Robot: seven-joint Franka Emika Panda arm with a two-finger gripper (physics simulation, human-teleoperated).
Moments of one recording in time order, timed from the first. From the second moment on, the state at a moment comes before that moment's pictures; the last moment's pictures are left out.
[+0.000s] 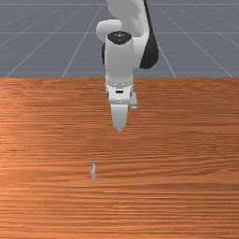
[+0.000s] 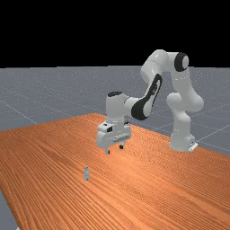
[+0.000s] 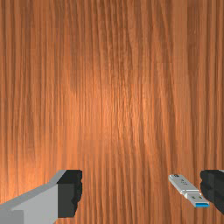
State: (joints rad) arm 0.00 0.39 0.00 -1.96 0.00 2.36 -0.79
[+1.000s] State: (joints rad) arm -0.21 0.50 -0.07 -1.79 0.00 2.24 -1.11
